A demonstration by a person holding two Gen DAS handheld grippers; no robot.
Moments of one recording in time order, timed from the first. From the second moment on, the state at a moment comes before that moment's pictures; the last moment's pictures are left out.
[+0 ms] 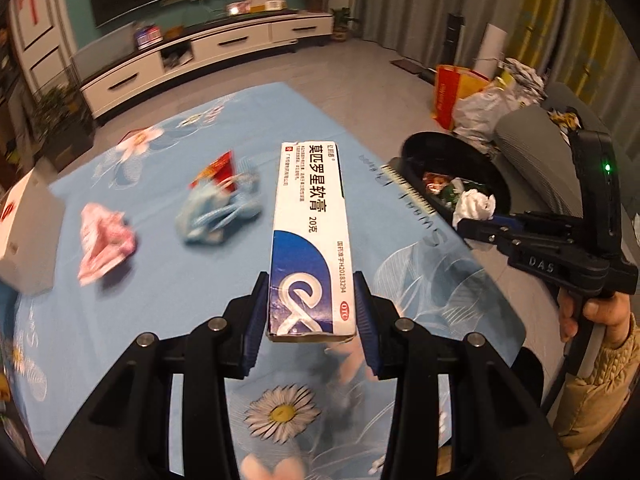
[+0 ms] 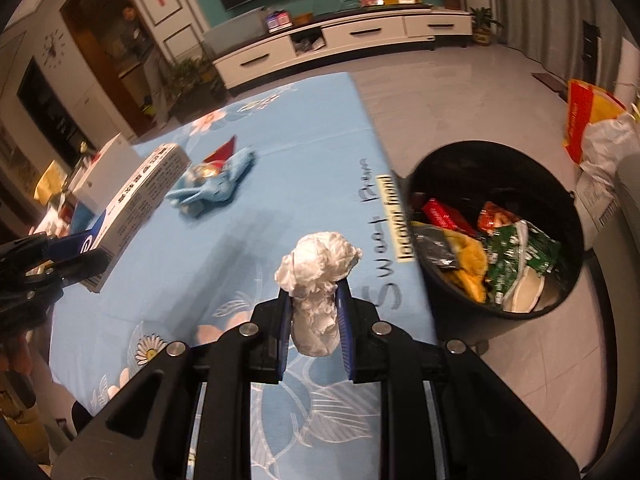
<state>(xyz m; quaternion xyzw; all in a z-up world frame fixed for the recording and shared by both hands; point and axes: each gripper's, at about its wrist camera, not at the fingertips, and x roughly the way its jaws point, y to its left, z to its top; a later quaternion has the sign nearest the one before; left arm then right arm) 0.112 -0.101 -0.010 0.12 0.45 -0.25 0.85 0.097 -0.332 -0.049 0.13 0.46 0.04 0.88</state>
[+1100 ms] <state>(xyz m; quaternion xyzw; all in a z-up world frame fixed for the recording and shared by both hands) 0.171 -0.356 -0.092 0.17 0.49 -0.36 0.78 0.100 -0.487 -0.100 0.21 0.45 -0.10 0.86</state>
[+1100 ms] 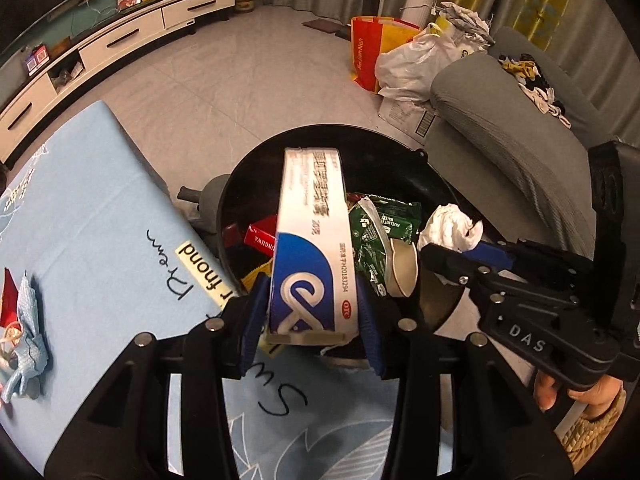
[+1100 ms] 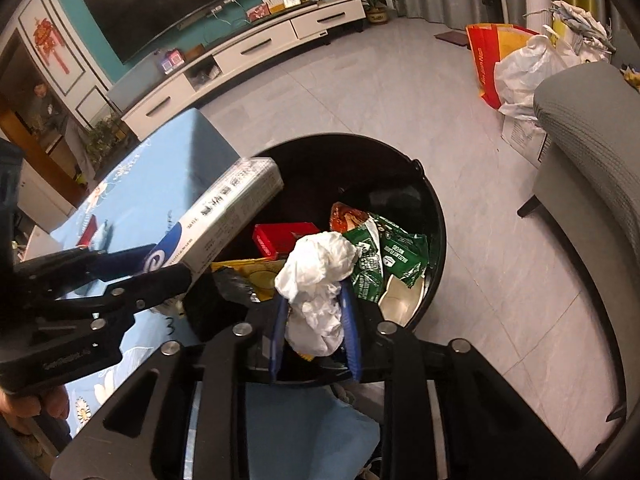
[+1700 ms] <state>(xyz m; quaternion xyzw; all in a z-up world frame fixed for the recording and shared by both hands) 0.142 -0.311 -0.076 0.19 0.46 -0.34 0.80 0.060 -0.483 -0.090 0.23 0.44 -0.11 0.86</state>
